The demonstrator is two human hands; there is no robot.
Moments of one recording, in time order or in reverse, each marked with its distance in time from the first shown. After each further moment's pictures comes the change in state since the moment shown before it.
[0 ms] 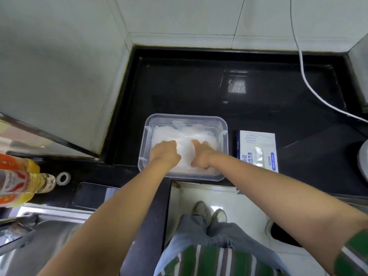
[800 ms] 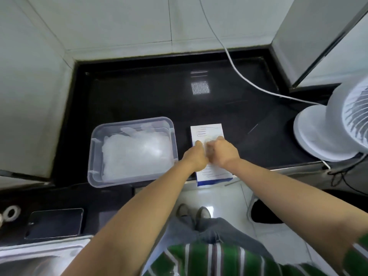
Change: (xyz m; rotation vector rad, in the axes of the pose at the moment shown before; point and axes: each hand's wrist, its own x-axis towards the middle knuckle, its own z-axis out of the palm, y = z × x) left_hand -0.034 0.192 0.032 -0.305 -0.262 0.356; right_hand -0.062 0.168 -0.021 -0.216 0.522 0.131
